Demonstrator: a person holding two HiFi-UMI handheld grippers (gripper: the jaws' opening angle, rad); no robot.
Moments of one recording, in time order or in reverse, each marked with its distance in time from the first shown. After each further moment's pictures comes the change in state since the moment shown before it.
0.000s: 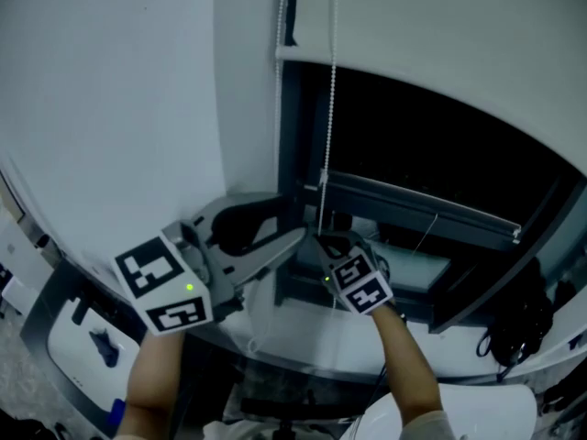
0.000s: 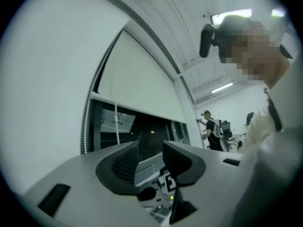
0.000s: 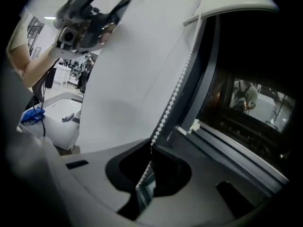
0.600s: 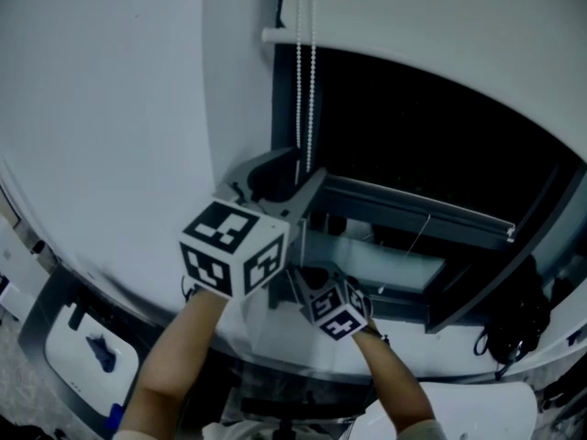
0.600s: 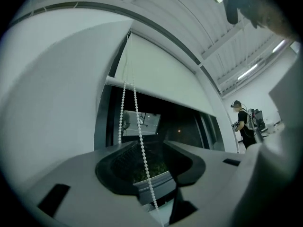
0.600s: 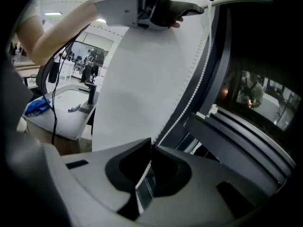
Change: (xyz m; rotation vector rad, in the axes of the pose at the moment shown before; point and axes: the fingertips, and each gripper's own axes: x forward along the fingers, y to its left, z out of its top) left arm 0.065 0.067 0.004 0.058 0.002 0.351; right arm 0.009 0.060 -0.047 -0.033 0.086 0.042
